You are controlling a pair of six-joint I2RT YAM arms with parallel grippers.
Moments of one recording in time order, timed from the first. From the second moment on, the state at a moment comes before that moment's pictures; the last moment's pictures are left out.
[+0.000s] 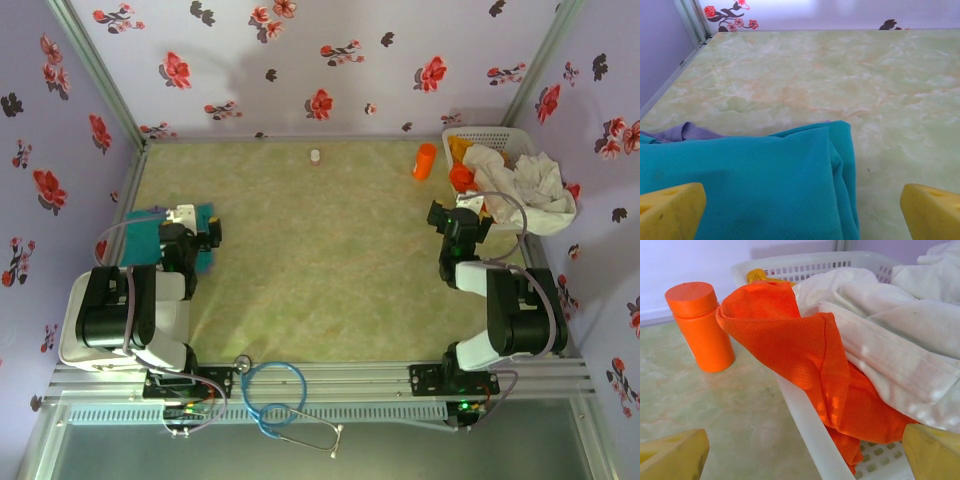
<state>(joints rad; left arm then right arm) -0.01 1.54 0.38 0.81 -0.08 0.02 0.04 1.49 0.48 0.68 0.32 0.11</state>
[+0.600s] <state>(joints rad) -0.01 1.54 0.38 0.81 0.00 0.04 0.00 1.53 0.37 0.96 0.06 0.03</state>
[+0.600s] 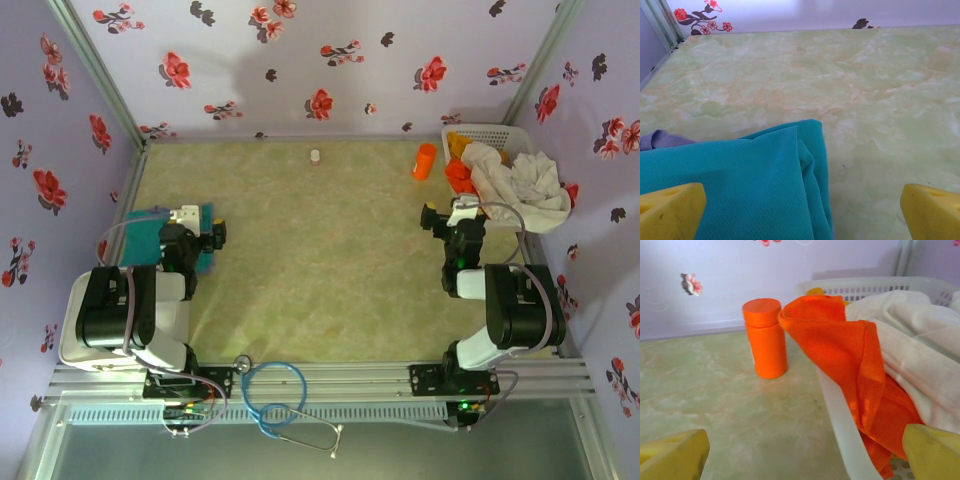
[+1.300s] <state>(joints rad) -0.01 1.54 0.38 0.81 0.00 0.04 -0.05 1.53 0.38 0.97 -0.11 0.03</state>
